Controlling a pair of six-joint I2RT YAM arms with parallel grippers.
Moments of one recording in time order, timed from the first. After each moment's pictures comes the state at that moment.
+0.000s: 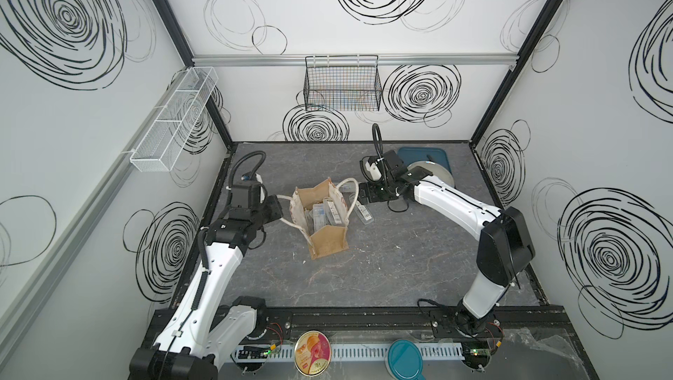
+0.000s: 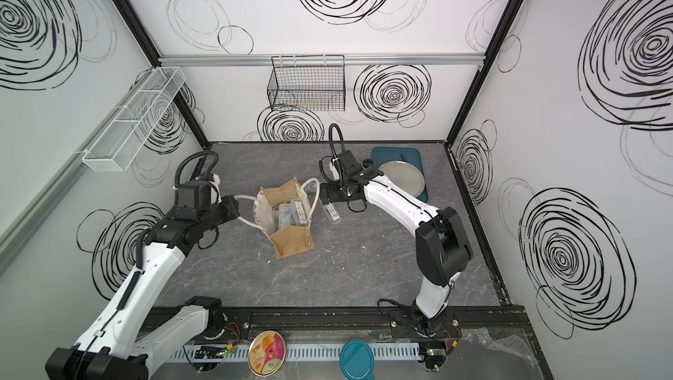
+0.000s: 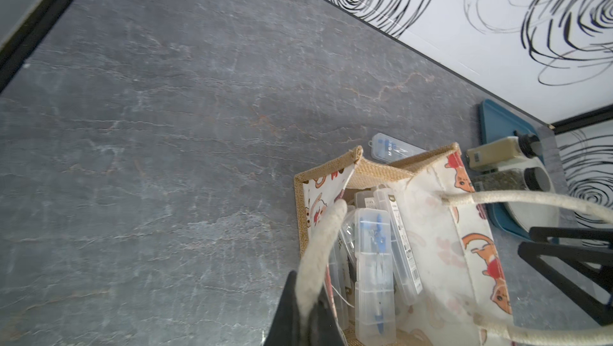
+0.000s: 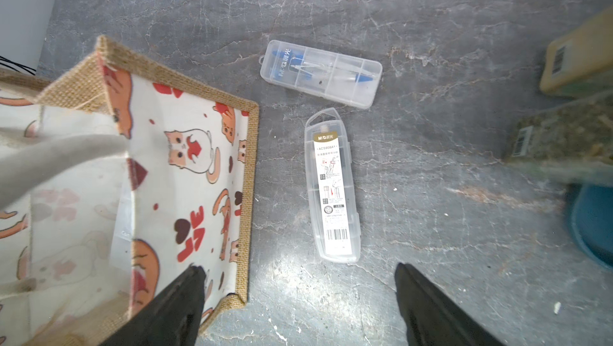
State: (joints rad) left arm -0.03 0.95 0.87 -0.66 0.07 -0.46; right arm 0.63 1.77 1.45 -0.66 -0.13 0.31
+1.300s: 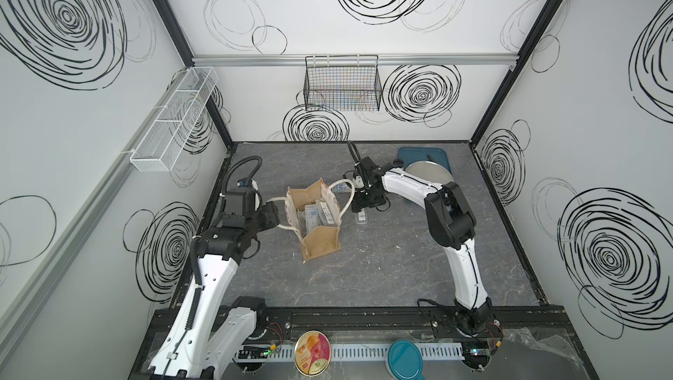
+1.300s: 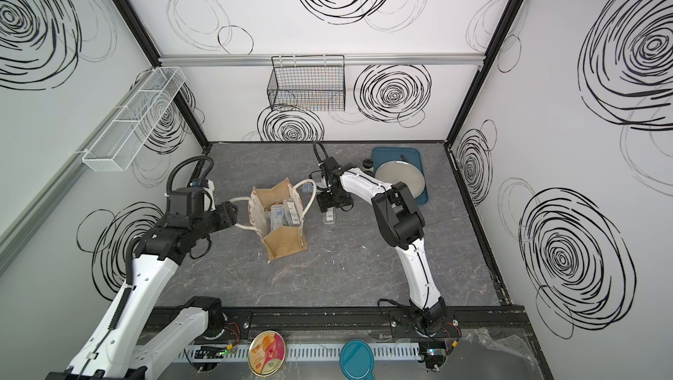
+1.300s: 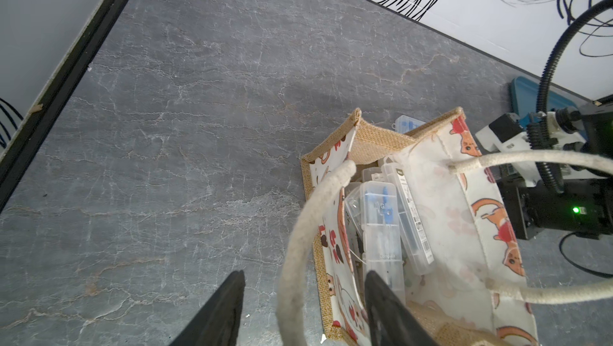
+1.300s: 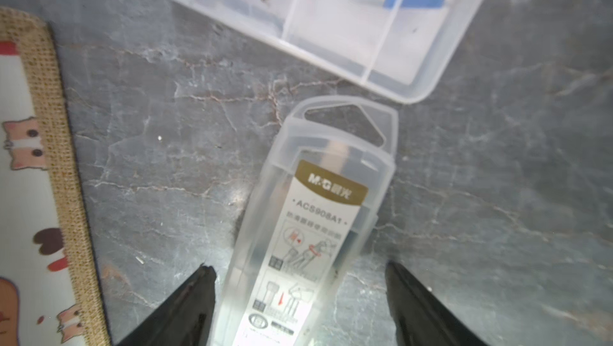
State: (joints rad) left arm -0.05 0.87 0.88 -0.78 0.00 -0.38; right arm 0.62 2.22 1.74 -0.84 -0.13 0.16
